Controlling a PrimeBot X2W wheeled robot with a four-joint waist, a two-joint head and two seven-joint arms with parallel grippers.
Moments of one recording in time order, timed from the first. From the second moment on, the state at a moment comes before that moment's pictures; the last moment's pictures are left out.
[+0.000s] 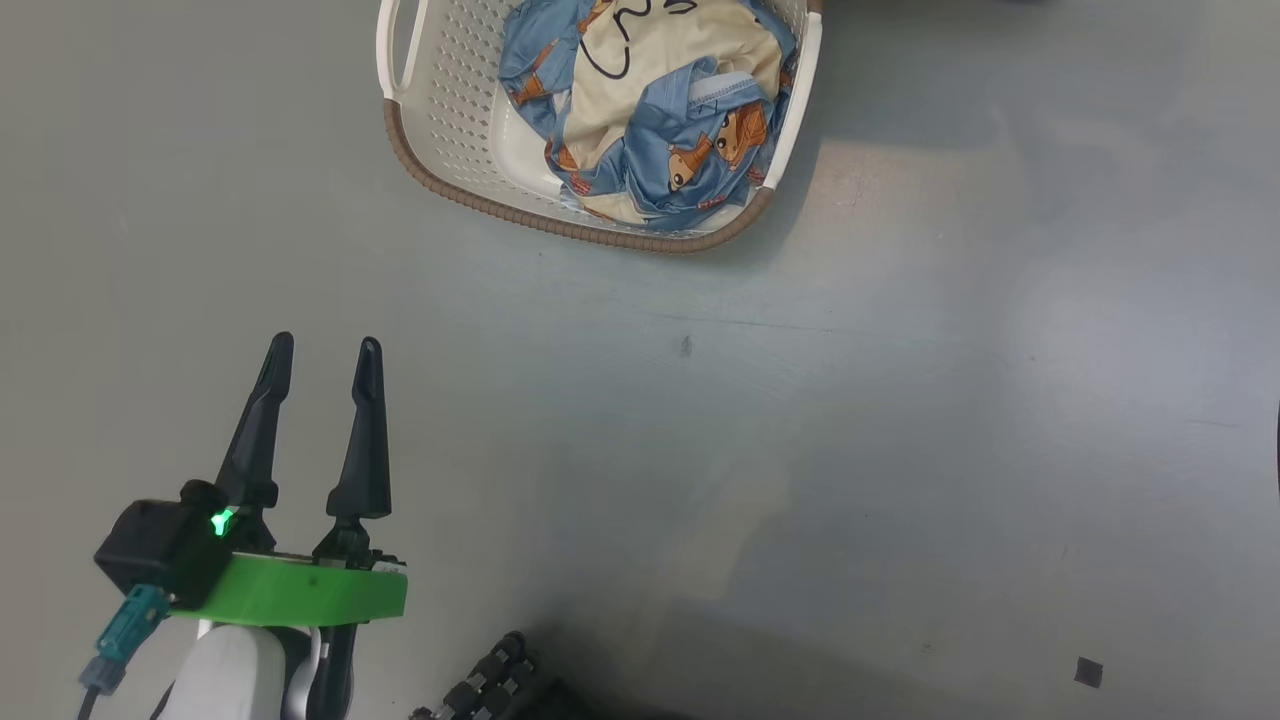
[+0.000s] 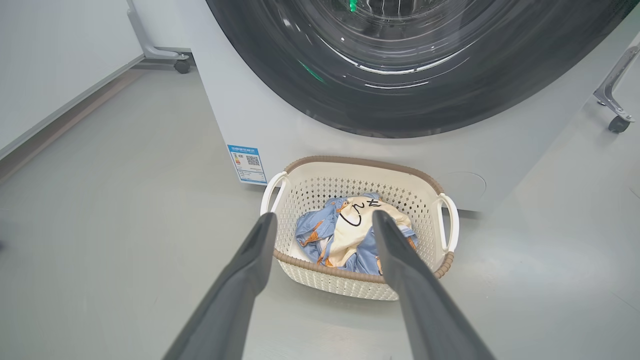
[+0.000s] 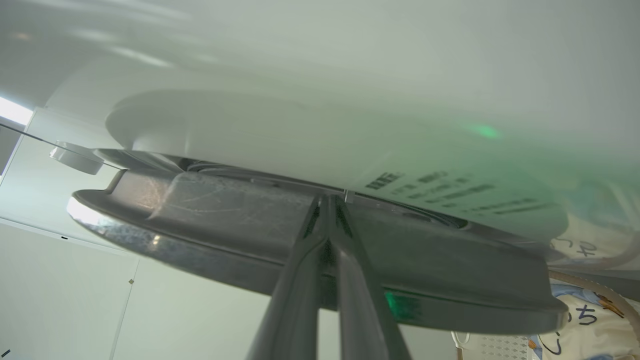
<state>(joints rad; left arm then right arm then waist) -0.20 0.03 -0.17 -0.02 -0.26 -0.12 -0.25 -1.14 -0.30 0.19 0.30 1.54 0.12 0.46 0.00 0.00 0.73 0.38</state>
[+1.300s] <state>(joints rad) -0.19 0.03 -0.15 -0.05 -0.27 -0.12 -0.25 -1.20 -0.27 0.30 0.30 1.53 0.12 0.51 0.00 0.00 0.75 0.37</state>
